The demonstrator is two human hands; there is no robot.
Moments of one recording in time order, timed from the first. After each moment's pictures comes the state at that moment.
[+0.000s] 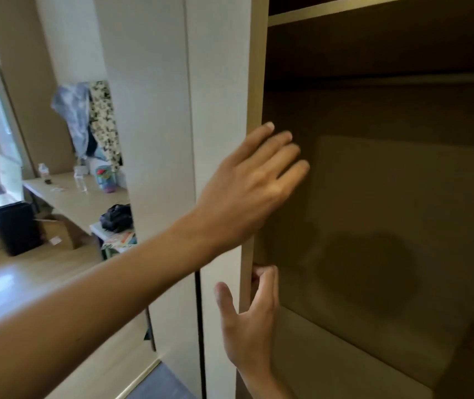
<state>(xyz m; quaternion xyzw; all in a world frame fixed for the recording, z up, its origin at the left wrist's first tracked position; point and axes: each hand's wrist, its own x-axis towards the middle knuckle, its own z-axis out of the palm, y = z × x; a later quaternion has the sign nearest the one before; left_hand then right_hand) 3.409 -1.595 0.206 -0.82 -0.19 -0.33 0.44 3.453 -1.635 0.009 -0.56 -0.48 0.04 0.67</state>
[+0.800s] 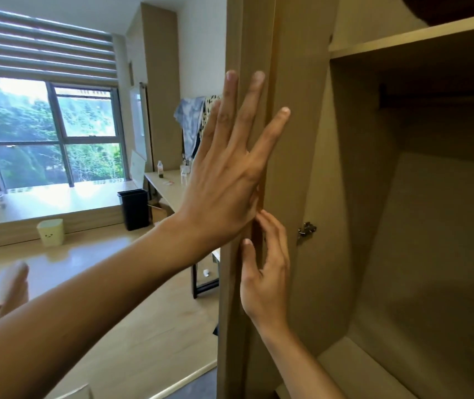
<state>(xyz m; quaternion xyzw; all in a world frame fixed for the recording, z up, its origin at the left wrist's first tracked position) 3.240 -1.579 0.235 -0.73 -0.40 -0.40 0.38 3.332 -1.557 0.080 -0.37 -0.61 0.17 0.68</state>
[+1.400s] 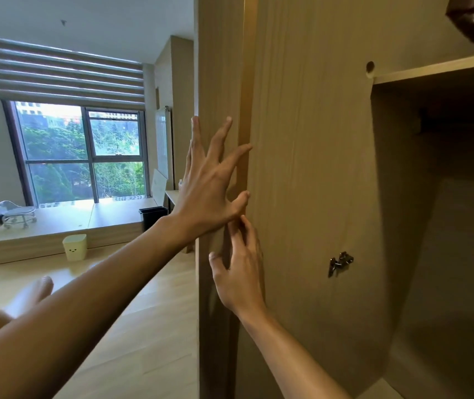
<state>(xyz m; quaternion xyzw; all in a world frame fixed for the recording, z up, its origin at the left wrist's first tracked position) 3.127 -1.482 0.241 -0.74 -0.46 -0.42 0.25 3.226 -1.483 0.103 -0.44 -0.73 0.12 0.51</state>
